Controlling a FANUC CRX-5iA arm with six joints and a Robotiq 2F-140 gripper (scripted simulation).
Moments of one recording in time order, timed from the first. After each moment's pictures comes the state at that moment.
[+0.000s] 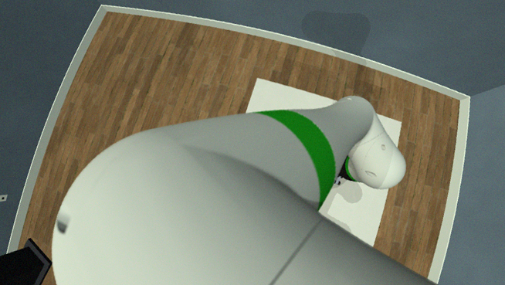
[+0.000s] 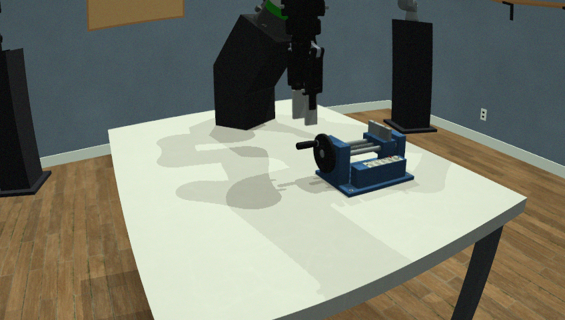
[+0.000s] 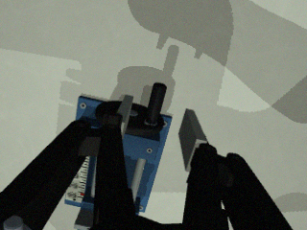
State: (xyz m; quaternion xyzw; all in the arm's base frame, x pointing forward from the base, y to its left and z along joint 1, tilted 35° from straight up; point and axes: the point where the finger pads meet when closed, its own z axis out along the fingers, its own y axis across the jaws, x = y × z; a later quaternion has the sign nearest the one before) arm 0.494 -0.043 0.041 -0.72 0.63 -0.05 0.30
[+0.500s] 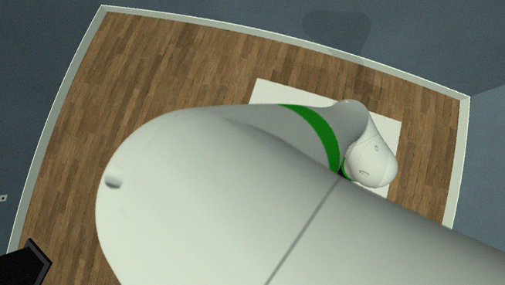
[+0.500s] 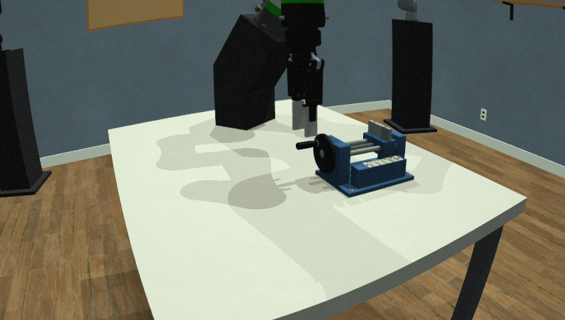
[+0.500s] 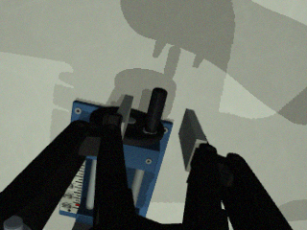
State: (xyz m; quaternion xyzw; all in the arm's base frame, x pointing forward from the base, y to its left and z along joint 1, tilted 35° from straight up) arm 0.505 -0.034 0.020 -0.72 0.63 -0.05 0.30
